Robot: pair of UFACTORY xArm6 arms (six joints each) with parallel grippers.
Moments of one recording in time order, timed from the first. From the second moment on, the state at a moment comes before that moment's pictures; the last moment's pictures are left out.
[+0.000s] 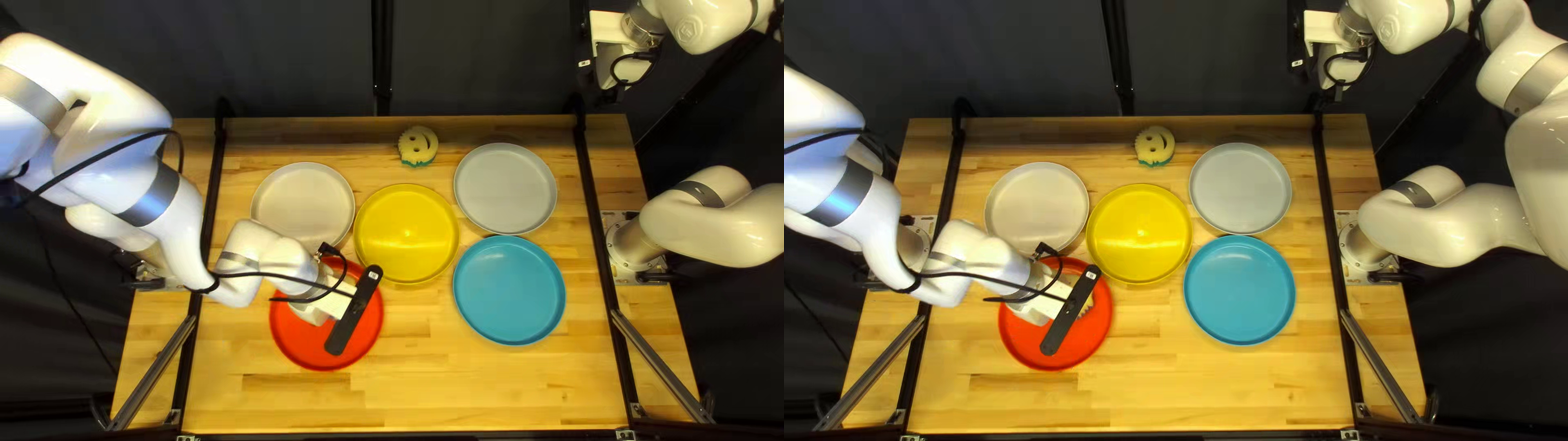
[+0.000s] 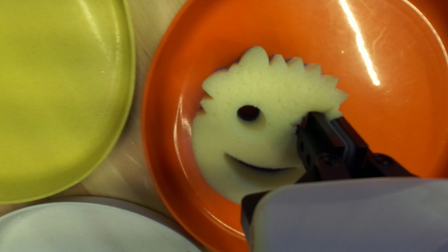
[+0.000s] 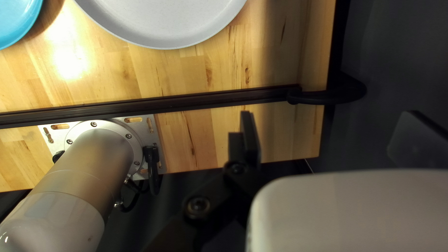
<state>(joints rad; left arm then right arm) -0.35 -0.02 -0.49 -0.11 0.35 0.25 -1.04 -0.72 -0.59 -0.01 1.25 -0.97</state>
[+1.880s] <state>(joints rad) -0.43 -0.16 -0.29 -0.29 0.27 0.28 -1.04 -0.72 -0.59 -0.01 1.25 -0.97</state>
